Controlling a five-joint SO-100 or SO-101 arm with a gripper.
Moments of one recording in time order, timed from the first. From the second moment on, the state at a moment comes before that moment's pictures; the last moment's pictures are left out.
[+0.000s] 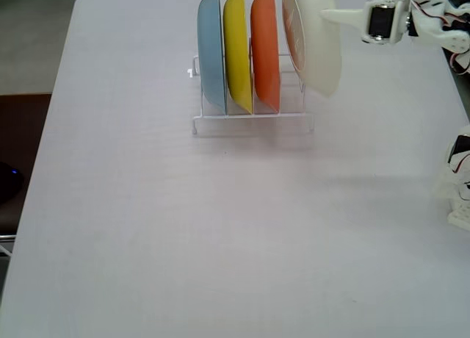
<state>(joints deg) 20.2 135.7 98.3 35.2 -65.5</state>
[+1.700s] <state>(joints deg) 24.7 124.3 92.2 23.6 -53.4</state>
